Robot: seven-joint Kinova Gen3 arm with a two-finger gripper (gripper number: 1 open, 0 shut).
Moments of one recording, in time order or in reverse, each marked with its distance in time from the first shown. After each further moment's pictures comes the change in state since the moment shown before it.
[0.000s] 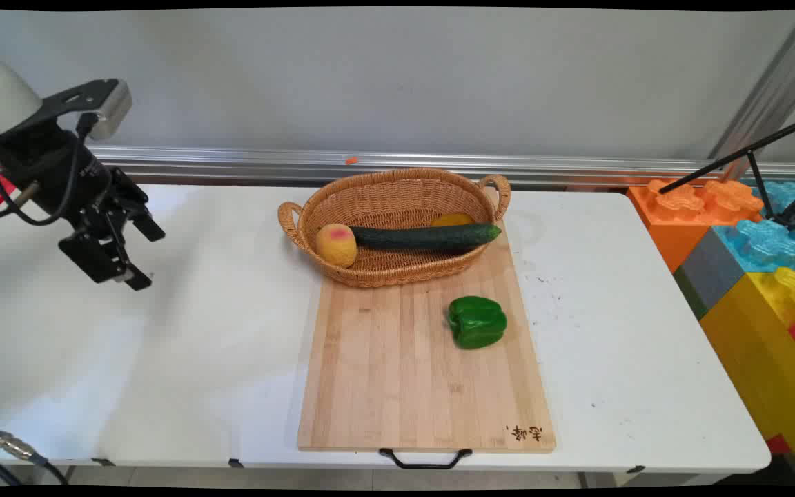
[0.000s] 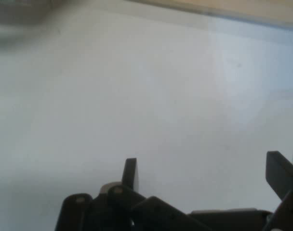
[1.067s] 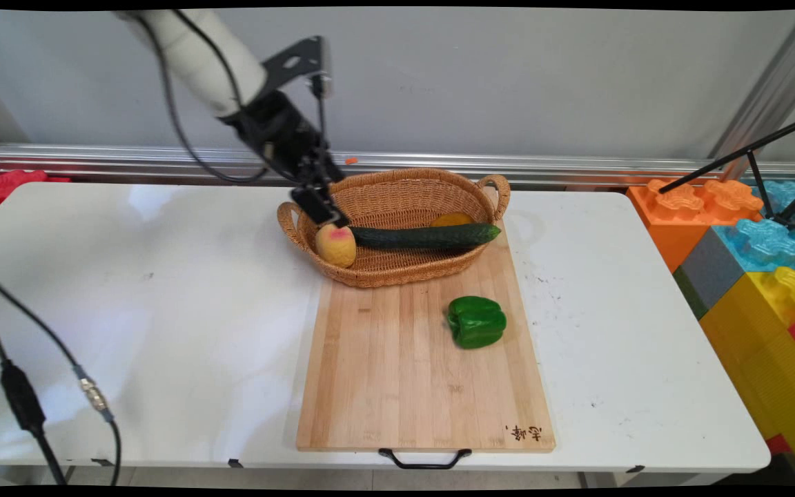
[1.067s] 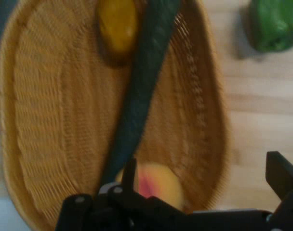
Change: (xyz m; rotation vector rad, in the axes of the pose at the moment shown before) arm 0.193 -0.037 0.066 0.146 0.203 0.140
